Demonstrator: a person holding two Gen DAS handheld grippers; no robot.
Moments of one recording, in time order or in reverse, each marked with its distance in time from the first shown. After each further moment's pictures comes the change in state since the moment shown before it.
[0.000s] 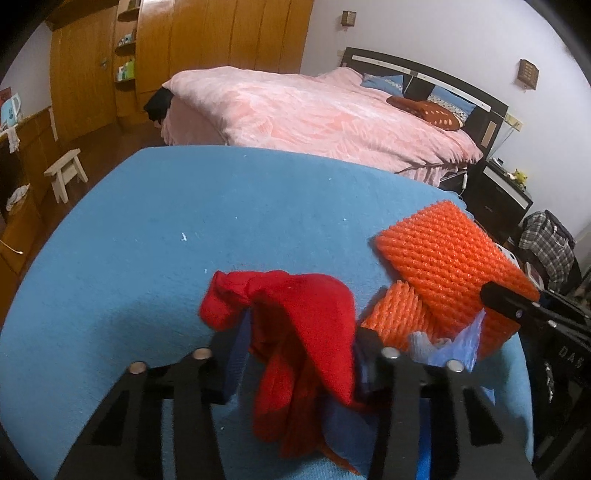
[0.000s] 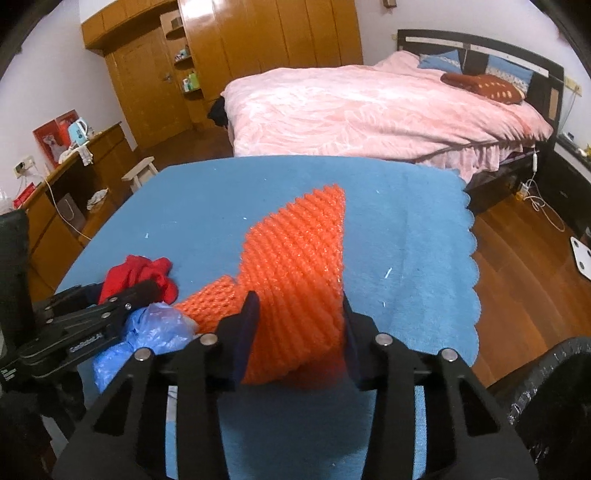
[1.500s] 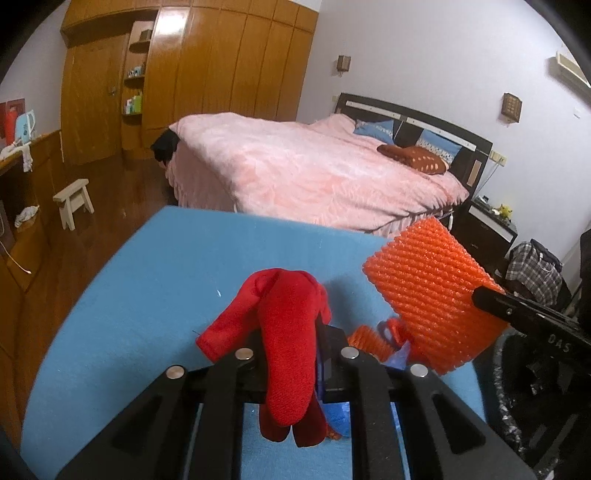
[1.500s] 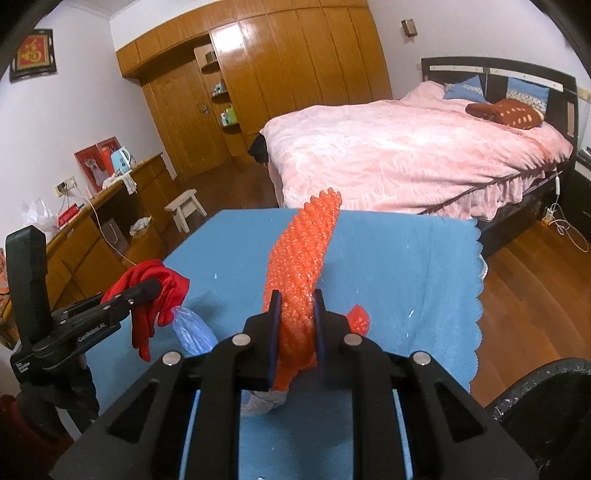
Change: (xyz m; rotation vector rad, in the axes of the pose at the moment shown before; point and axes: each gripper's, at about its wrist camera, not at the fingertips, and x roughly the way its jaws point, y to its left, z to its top) left arm -0.095 0.004 0.022 -0.011 -0.188 -0.023; right arm -0.076 0.013 0.024 -0.012 -0.141 0.158
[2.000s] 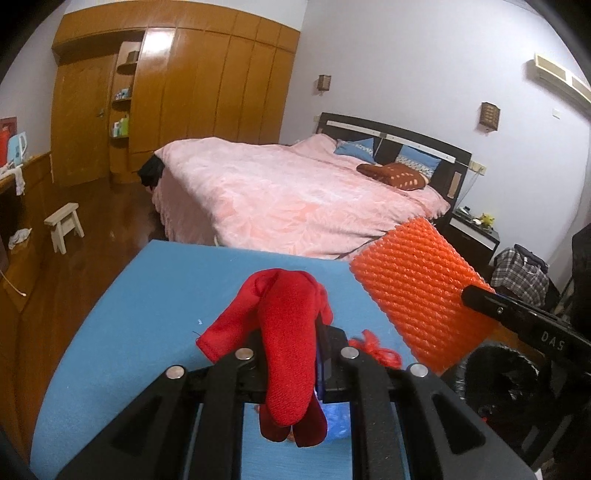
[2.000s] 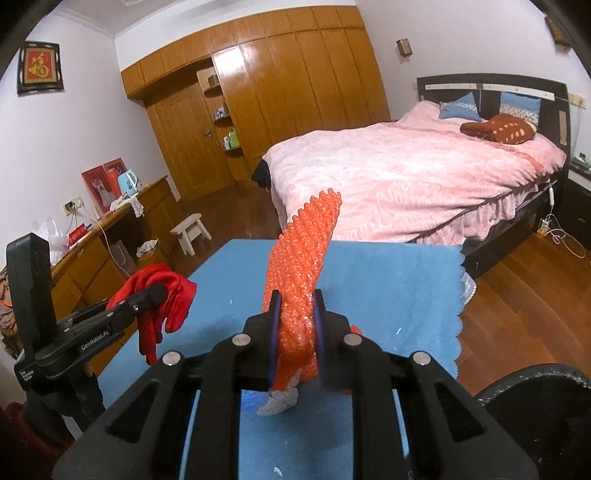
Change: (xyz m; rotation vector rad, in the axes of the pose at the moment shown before) left arm -0.044 -0.033 0.016 0.042 -0.078 -0.054; right arm -0.058 0.002 0.014 0.009 -0.092 -0.001
